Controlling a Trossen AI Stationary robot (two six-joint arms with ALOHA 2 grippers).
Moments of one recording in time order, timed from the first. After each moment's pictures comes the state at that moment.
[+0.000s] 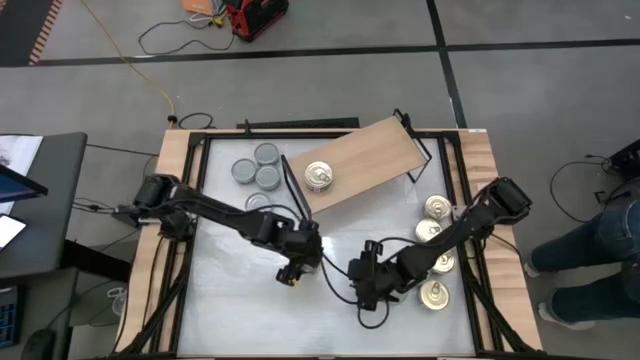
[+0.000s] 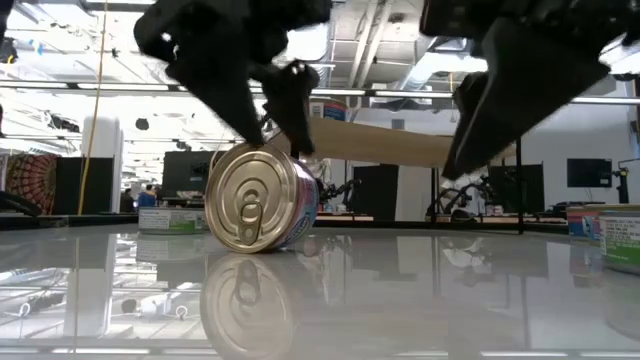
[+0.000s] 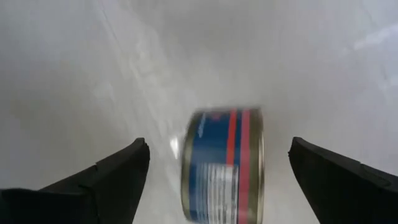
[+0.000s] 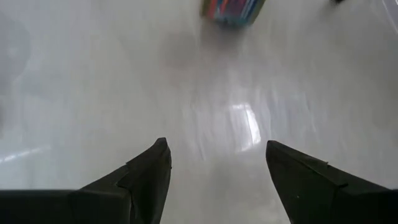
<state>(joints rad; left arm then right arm) -0.24 1.79 1.35 -0.64 -0.05 0.22 0.54 1.73 1.12 -0.45 0.38 0.63</state>
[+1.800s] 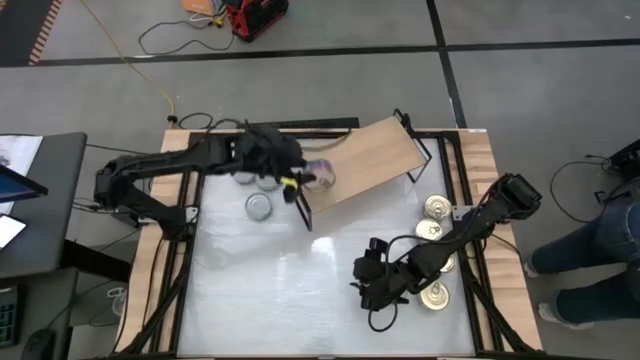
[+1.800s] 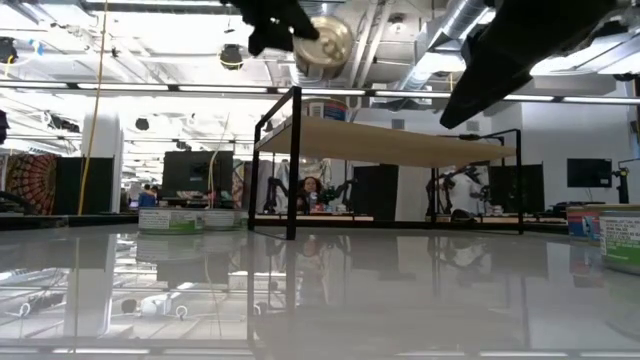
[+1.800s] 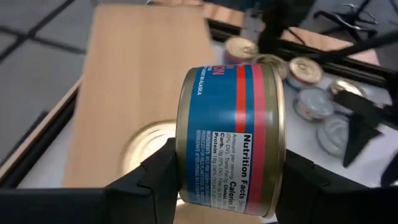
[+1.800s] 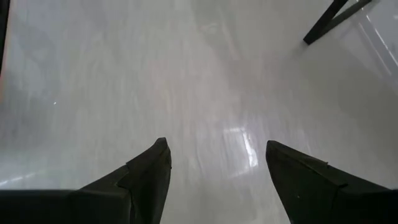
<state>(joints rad) 0.24 1.40 1.38 -0.49 0.02 -0.13 0.58 1.66 1.12 -0.46 0.48 0.62</state>
